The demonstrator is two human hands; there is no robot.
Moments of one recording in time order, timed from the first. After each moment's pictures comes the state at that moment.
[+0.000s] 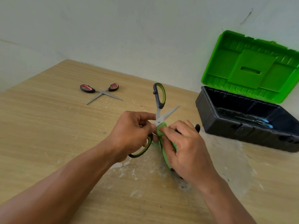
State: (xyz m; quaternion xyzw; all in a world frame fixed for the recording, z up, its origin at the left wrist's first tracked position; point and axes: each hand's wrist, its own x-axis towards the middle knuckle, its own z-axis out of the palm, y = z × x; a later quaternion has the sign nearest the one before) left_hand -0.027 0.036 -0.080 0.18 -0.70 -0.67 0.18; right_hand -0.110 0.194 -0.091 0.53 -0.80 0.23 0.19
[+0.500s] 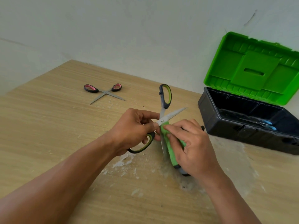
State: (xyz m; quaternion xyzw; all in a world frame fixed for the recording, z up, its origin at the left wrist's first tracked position) left_hand -0.029 0.028 -0.079 0.15 -0.70 -0.68 0.14; right_hand -0.130 0.198 -0.093 0.55 -0.75 0.30 0.20
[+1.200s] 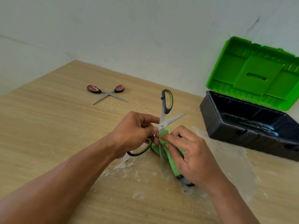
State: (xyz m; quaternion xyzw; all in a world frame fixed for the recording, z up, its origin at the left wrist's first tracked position) left_hand -0.029 0.022 -0.086 0.14 -0.73 -0.66 0.14; right_hand -0.124 0.200 -0.093 0.59 -0.75 0.29 0.12
